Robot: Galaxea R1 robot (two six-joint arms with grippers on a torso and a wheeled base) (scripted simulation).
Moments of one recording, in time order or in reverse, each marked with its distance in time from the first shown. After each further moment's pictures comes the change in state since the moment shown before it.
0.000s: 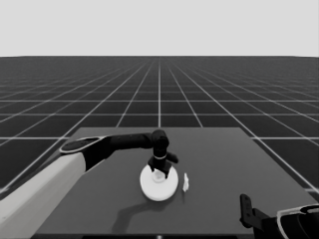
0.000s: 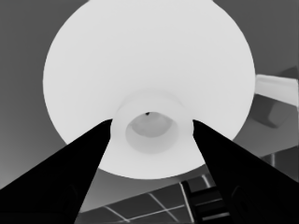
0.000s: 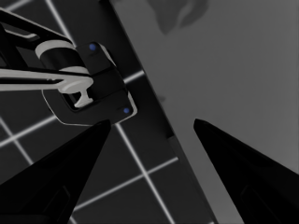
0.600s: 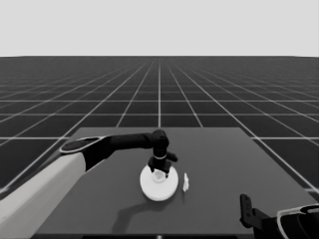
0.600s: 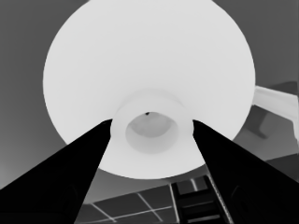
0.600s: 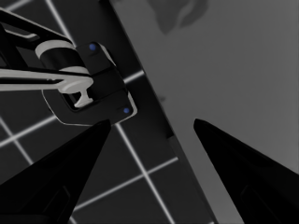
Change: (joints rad) left arm 0.000 0.000 0.000 0.000 0.000 -0.105; right arm 0.000 0.000 0.000 0.000 0.000 0.000
